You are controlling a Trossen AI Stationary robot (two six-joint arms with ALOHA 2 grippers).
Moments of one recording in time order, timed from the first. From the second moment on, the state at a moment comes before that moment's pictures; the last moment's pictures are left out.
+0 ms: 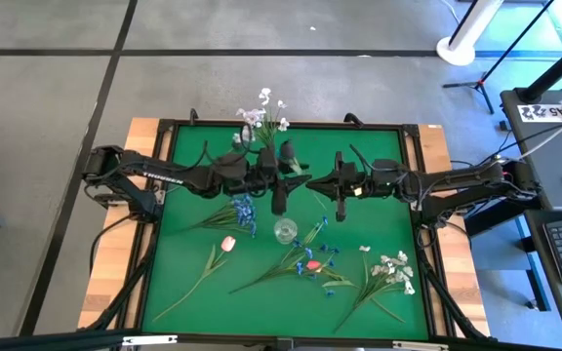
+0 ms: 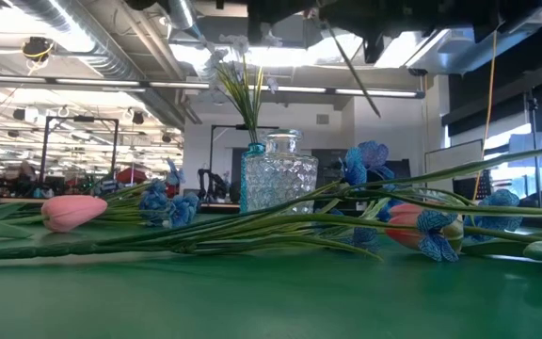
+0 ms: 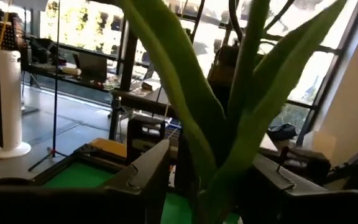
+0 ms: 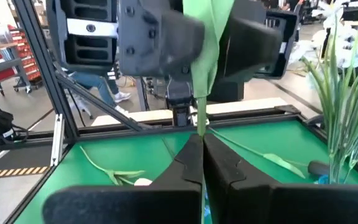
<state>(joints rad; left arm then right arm) 0.01 1.56 1.04 0.58 -0.21 -0.21 -0.01 1.17 0.68 0.48 -0.02 0.10</state>
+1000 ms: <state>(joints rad) -0.19 1.33 1.04 0.01 -0.38 -0.25 -0.01 0.87 0.74 0.16 0.00 0.07</state>
